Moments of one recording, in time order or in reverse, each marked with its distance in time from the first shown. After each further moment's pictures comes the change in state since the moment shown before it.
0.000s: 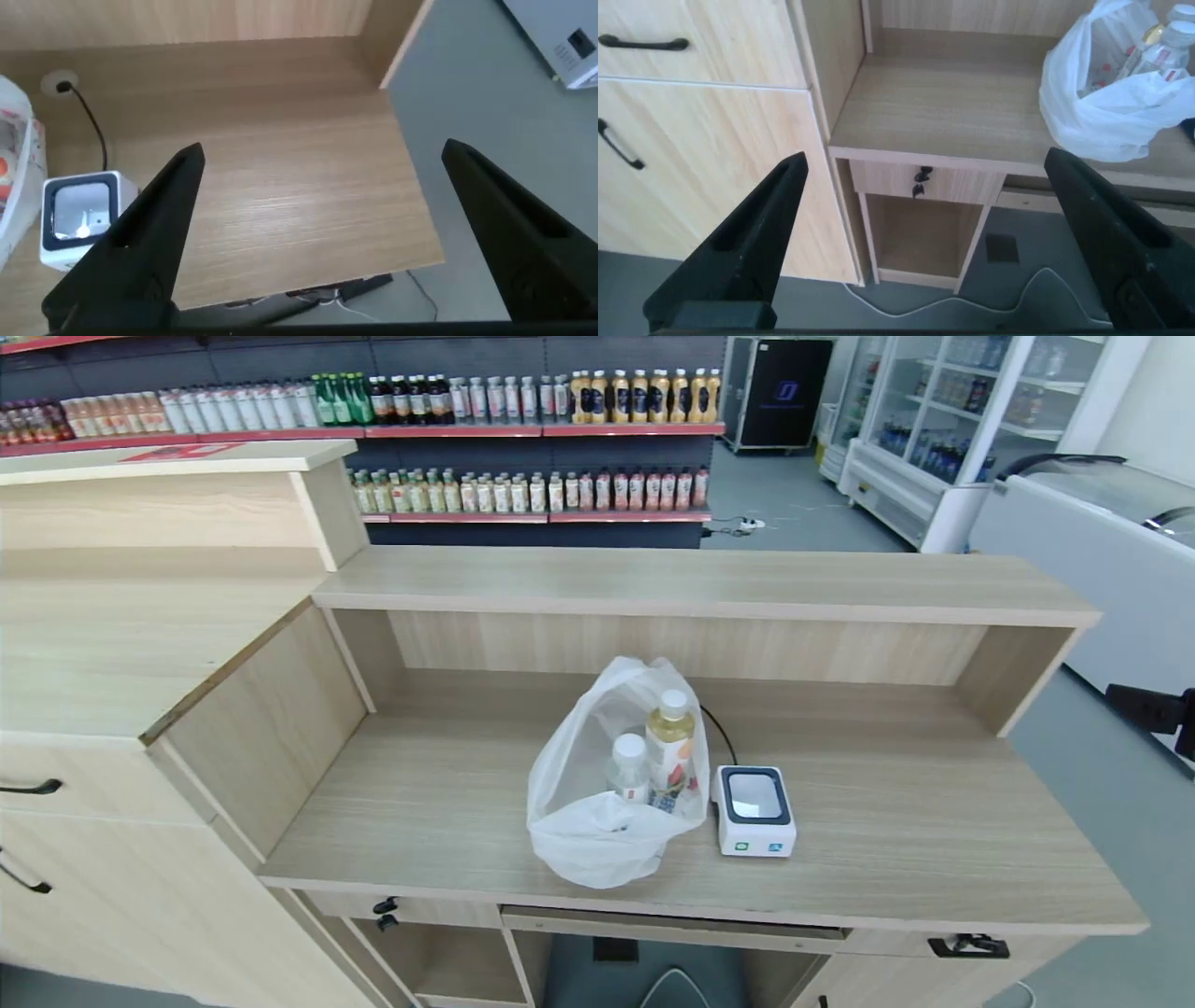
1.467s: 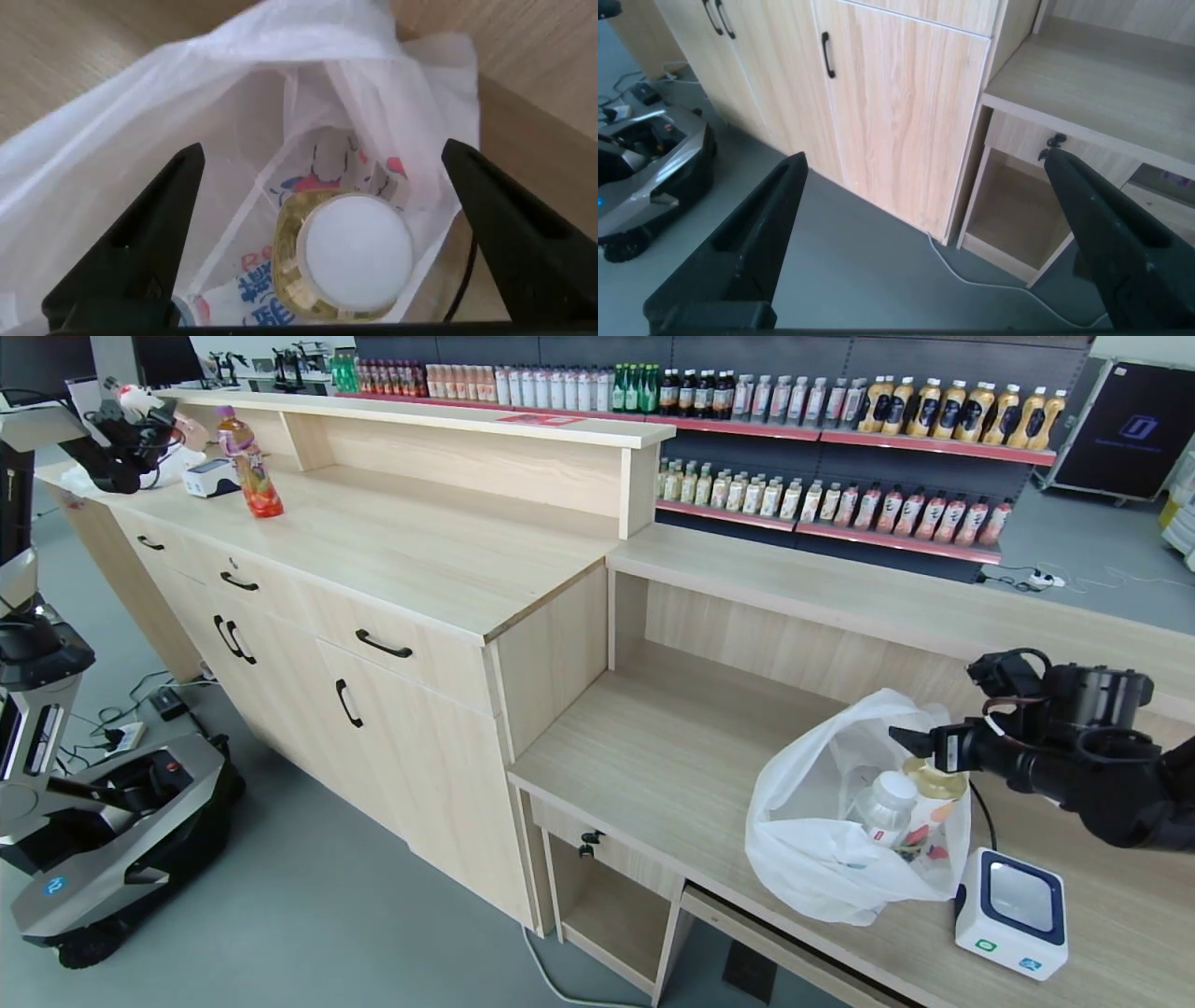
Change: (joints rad) left arm 0.000 0.000 0.000 0.000 0.000 0.000; right arm 0.103 0.779 -0.203 -0.464 0.217 -0.135
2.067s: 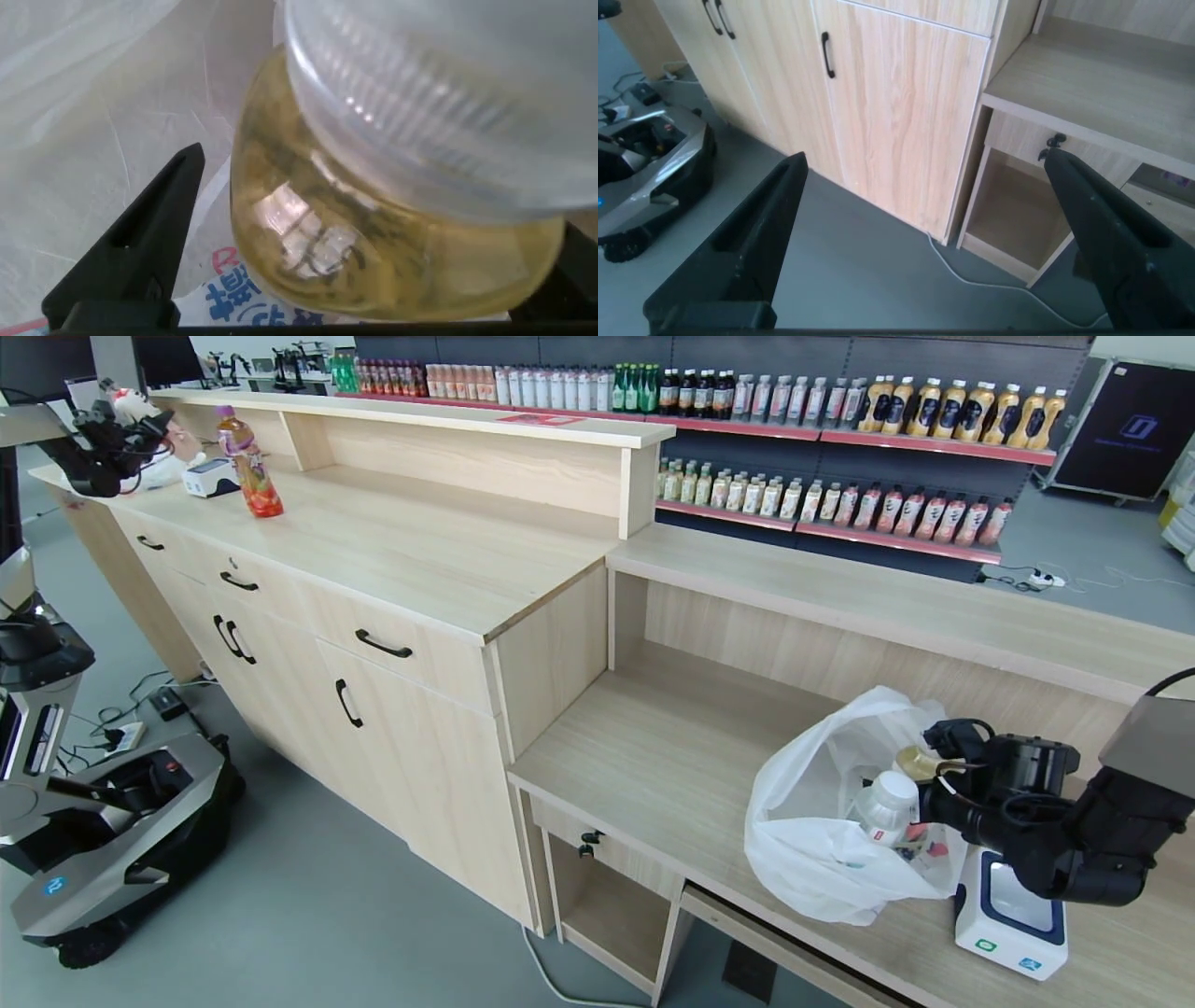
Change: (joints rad) left arm 0.000 0.000 0.000 0.000 0.000 0.000; right arm -0.004 0.321 0.011 -0.263 -0.003 -0.010
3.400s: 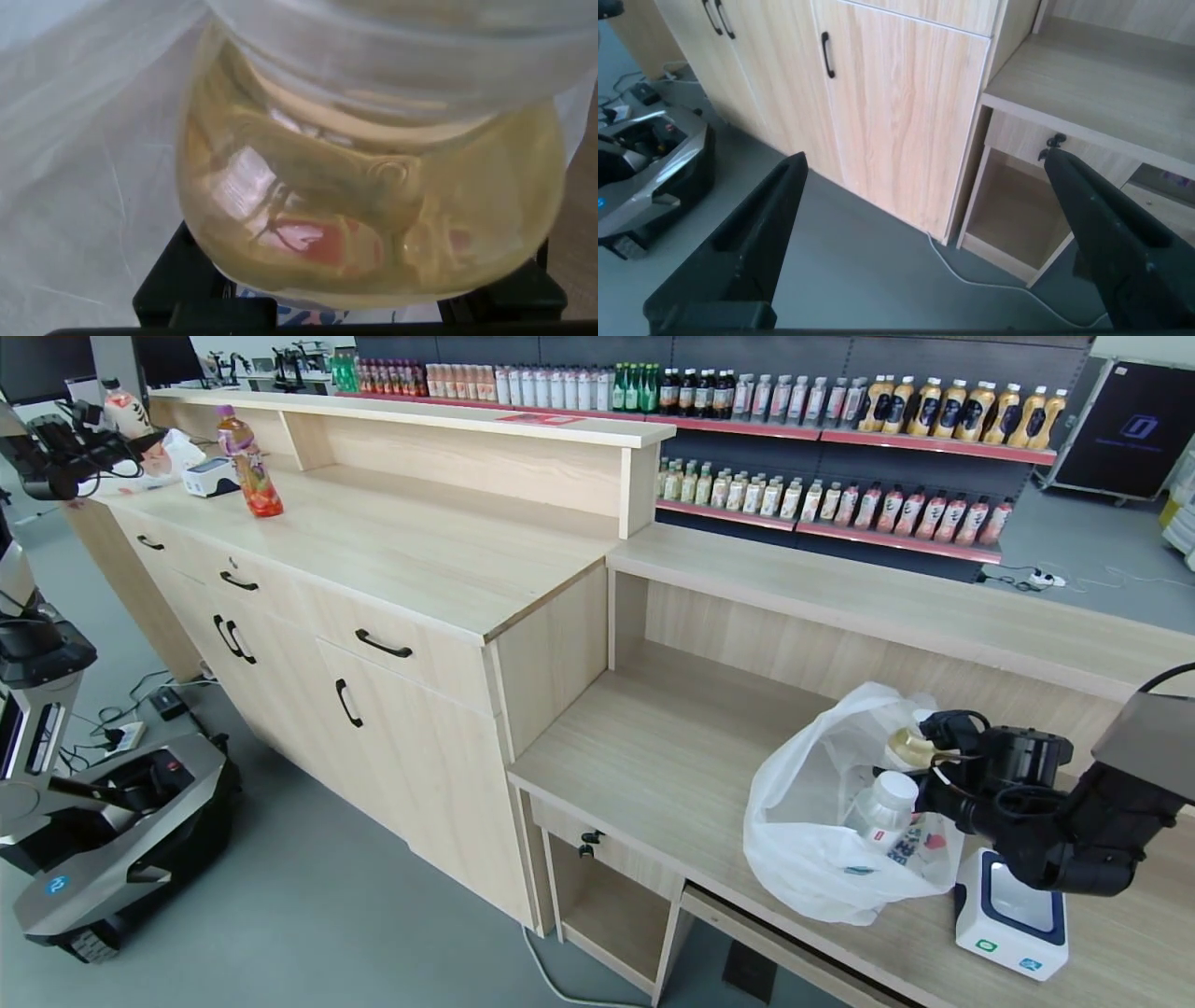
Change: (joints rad) left arm 0.000 0.000 0.000 0.000 0.000 0.000; right arm 0.007 0.014 -0.049 -0.004 -0.015 0.002
